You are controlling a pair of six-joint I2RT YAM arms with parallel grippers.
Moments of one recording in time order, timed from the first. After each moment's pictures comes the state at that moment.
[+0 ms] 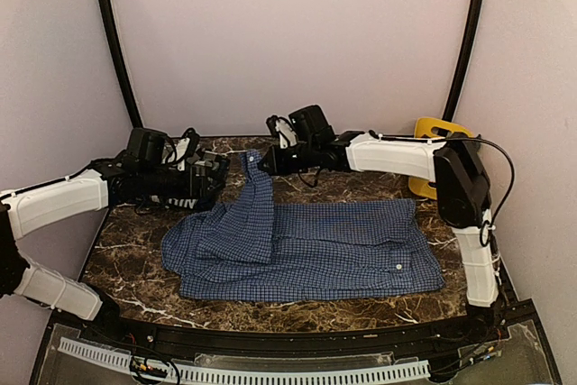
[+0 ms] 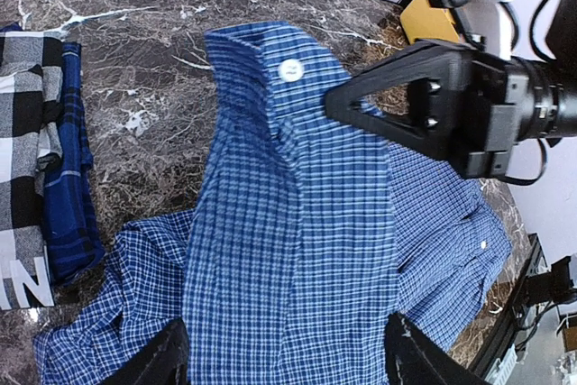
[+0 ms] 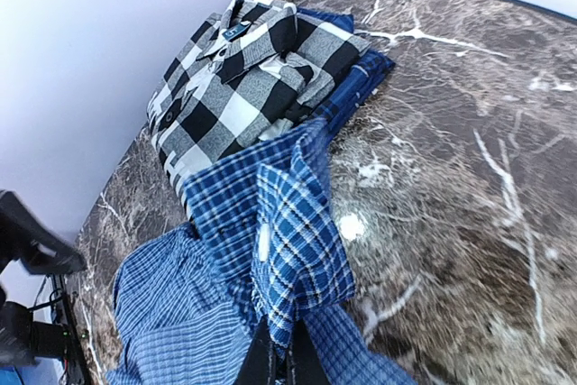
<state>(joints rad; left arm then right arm) -0.44 1.28 0.86 -0.22 0.33 -0.37 0.80 2.23 1.84 -0.18 -0.31 0.43</state>
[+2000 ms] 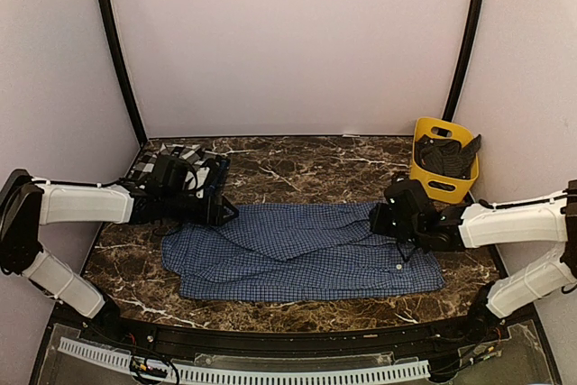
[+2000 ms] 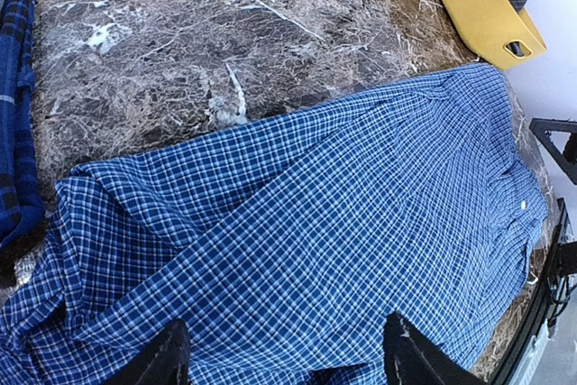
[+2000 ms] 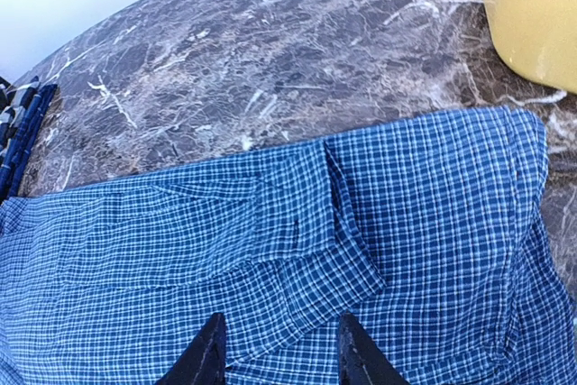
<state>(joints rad) -0.52 1.43 0.73 -0.03 0.30 -0.37 0.81 1.31 0.59 -0.03 0.43 0.77</state>
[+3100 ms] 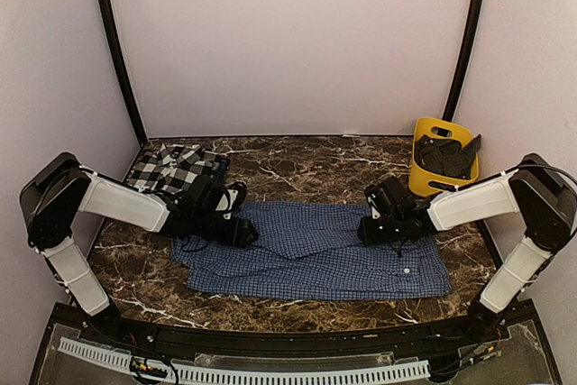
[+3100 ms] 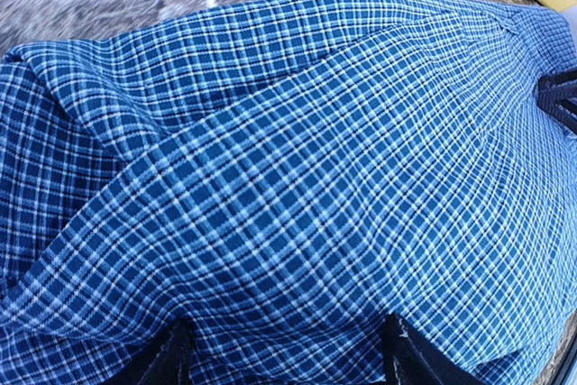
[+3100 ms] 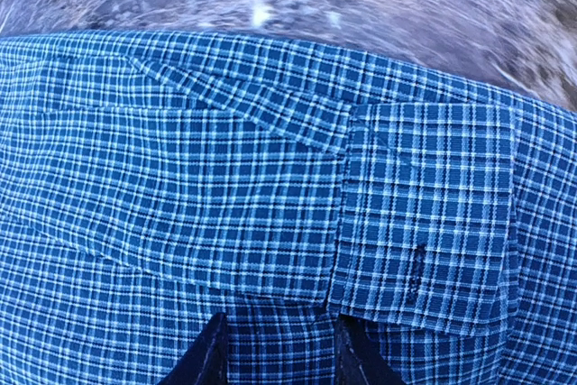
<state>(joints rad) -0.68 1.67 0.74 0.06 0.15 -0.41 0.69 1.63 0.73 -0.08 0.13 0.45</state>
